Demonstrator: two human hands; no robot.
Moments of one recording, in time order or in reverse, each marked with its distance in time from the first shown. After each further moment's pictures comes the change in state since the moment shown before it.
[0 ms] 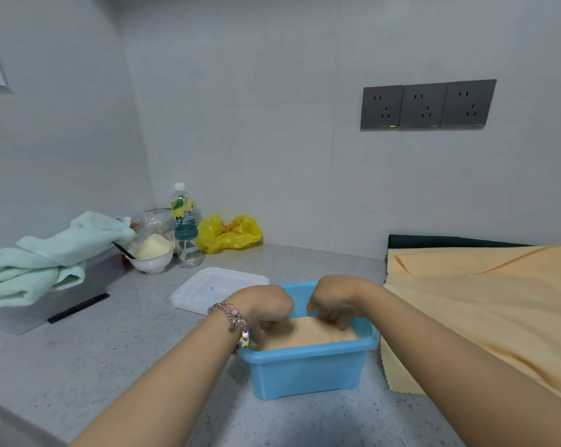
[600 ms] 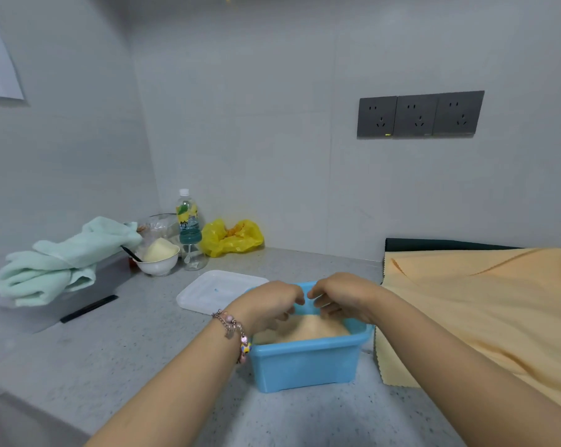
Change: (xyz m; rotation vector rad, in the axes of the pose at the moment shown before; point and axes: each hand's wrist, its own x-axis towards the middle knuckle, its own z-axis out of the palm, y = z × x) left_hand -0.030 0.007 0.007 -0.547 0.029 0.044; right_hand -0.018 0.015 0.001 0.537 0.108 -0.051
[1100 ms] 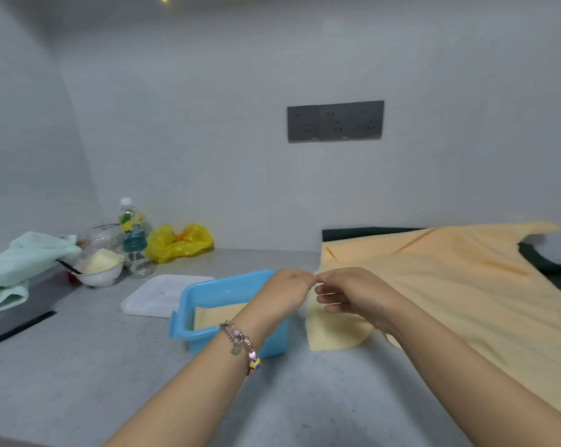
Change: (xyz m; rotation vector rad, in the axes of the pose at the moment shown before) left_hand -0.049 0.047 0.101 -0.066 -0.003 0.401; right_hand -0.107 0.065 -0.073 0.310 0.181 -0.161
